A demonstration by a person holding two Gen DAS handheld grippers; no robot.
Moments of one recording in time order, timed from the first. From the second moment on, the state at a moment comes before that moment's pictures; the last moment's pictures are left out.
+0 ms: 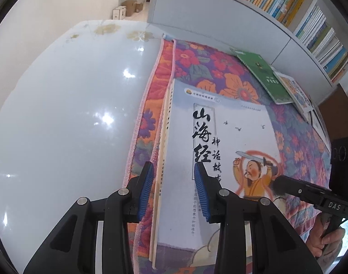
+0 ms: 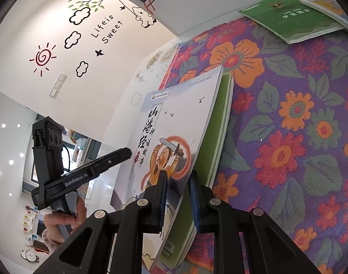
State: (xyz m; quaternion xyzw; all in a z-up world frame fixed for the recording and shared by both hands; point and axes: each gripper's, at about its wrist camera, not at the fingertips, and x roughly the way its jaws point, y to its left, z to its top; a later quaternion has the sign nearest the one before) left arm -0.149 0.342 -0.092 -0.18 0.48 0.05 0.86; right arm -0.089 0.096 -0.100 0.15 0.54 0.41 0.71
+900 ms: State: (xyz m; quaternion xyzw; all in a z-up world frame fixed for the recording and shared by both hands) left arm -0.066 0.174 -0.055 -0.20 0.44 0.00 0.88; right arm -0.016 -0.092 -0.065 0.26 0.52 0.34 0.74
